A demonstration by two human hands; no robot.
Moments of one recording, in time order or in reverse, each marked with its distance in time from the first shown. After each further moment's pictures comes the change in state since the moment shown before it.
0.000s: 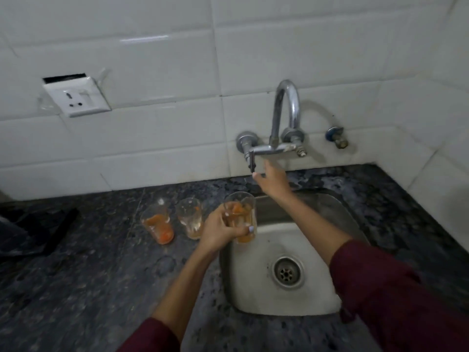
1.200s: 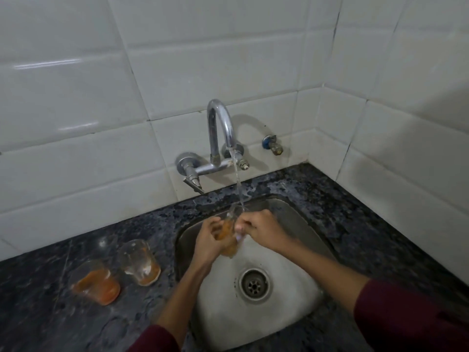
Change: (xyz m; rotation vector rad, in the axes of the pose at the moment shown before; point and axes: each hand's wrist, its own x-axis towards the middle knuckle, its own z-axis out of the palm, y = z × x) left_hand 0.063 -0.025 0.079 -0.099 -0.177 -0.016; right_hand -0.074 0.075 -0.035 0.002 -0.082 -0.137
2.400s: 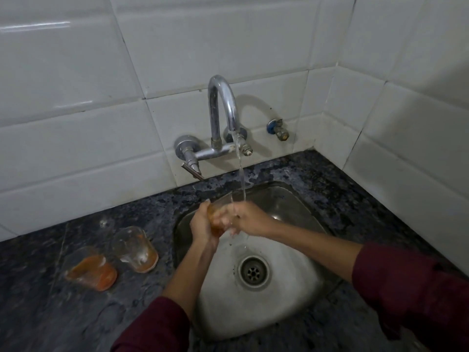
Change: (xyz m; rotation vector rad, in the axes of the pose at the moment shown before) left_hand 0.036 -0.007 0.008 -0.740 0.239 -0.389; right_hand 0.022 -0.013 0.017 0.436 -0.304 0.107
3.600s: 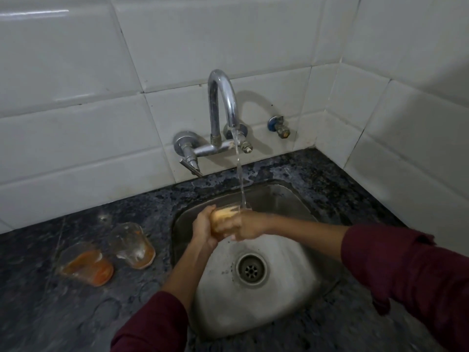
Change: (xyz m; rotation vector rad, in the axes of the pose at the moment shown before) left_hand -0.001 -0.005 -0.001 0.117 -0.033 -0.179; right_hand 0.007 0.018 -0.012 -0.715 -0.428 -0.029
